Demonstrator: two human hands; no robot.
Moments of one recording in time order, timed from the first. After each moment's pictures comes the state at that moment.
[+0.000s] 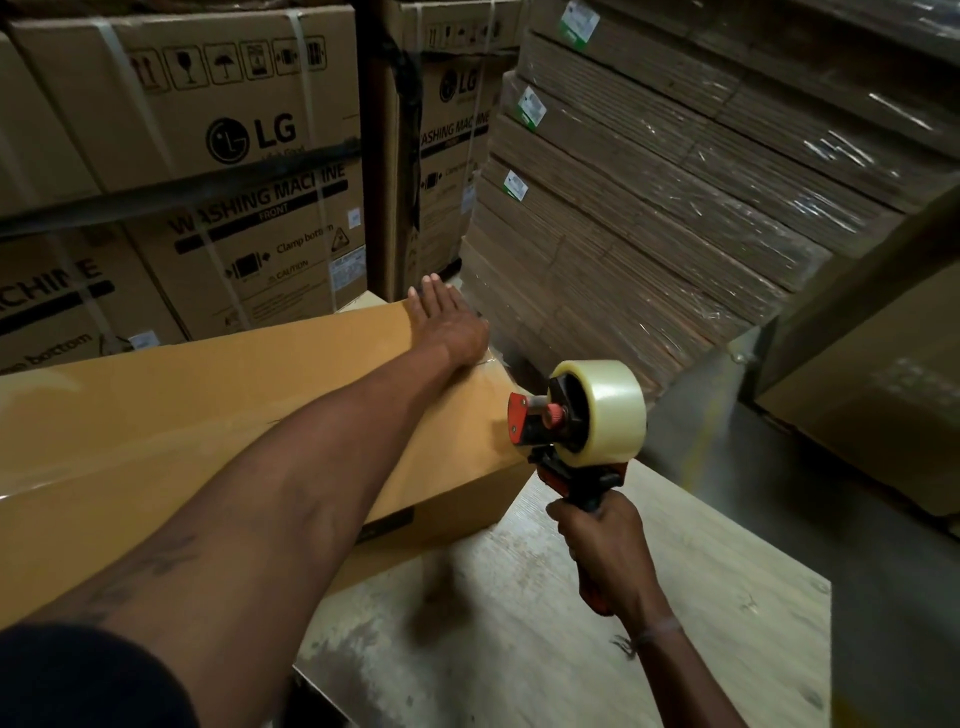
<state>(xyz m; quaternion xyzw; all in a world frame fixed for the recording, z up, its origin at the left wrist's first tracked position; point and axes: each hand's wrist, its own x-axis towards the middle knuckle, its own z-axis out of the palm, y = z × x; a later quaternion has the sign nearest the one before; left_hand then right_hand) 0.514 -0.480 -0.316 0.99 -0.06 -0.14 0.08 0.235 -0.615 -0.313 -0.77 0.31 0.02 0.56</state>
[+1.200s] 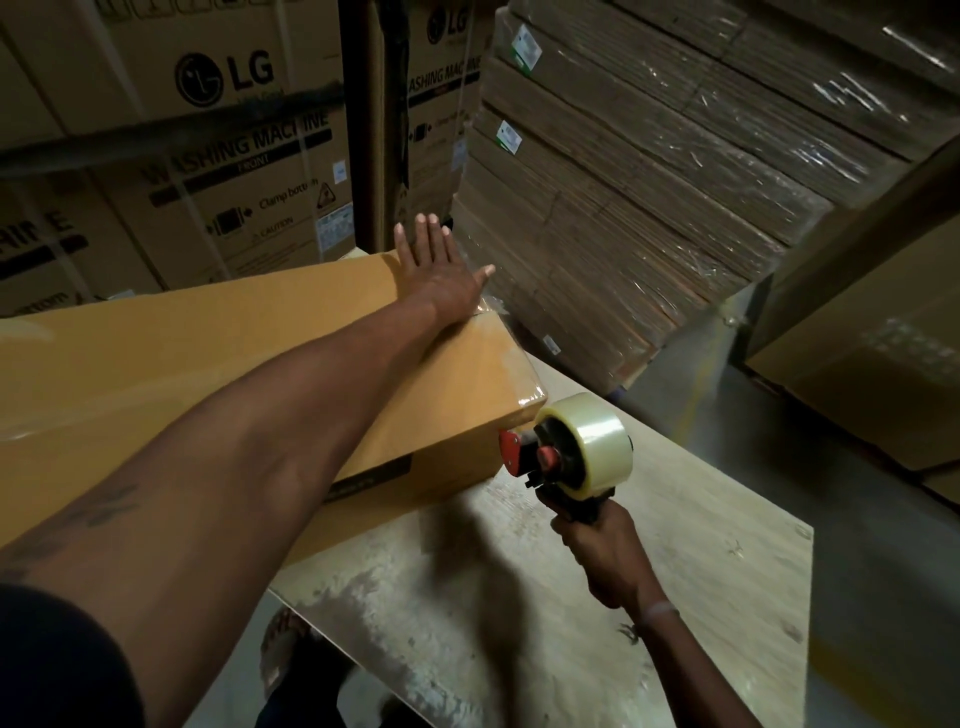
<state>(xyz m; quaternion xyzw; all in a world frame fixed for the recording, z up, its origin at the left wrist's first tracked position) 0.505 -0.469 -0.319 0.99 -0.09 -0.07 0.03 0.189 -0.644 -0.381 -0.79 0.30 0.08 0.53</state>
